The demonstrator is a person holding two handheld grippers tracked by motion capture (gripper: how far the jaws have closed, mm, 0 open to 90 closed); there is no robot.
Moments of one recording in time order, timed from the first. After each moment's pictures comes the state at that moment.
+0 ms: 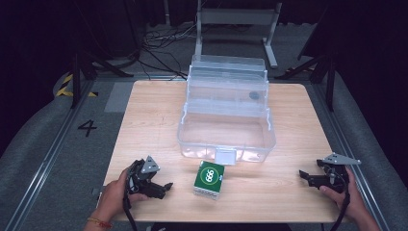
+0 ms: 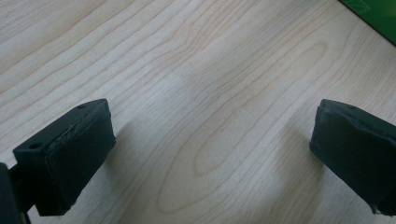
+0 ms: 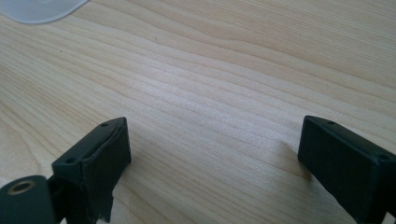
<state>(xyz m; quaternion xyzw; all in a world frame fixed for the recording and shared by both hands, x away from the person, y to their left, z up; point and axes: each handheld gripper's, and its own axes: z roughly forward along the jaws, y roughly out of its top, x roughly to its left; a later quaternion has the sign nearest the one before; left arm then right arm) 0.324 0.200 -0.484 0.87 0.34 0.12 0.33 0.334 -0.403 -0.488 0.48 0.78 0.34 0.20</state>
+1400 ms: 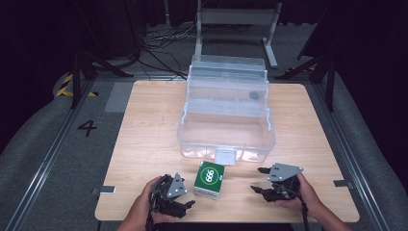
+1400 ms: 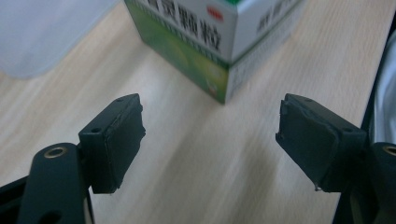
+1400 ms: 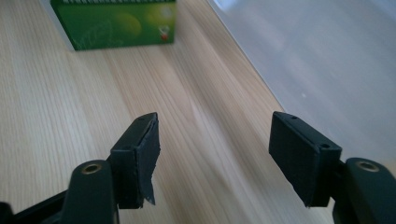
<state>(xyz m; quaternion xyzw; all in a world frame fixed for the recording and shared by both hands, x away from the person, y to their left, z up) 0.273 0.126 -0.452 0.91 0.21 0.12 0.33 0.306 -0.233 -0.452 0.19 0.90 0.37 0.16</state>
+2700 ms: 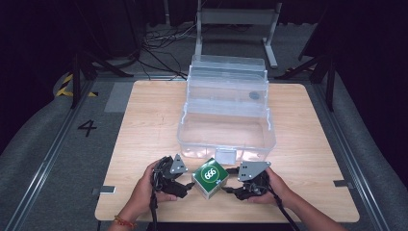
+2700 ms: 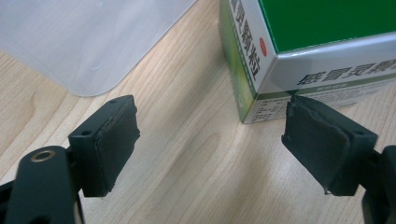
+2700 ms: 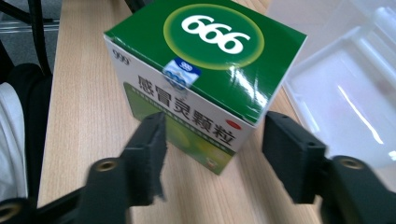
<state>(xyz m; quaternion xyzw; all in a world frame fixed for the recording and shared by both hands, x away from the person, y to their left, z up) 0.319 0.131 -0.446 0.91 0.25 0.11 0.31 0.315 -0.160 -0.442 0.09 0.90 0.41 0.11</state>
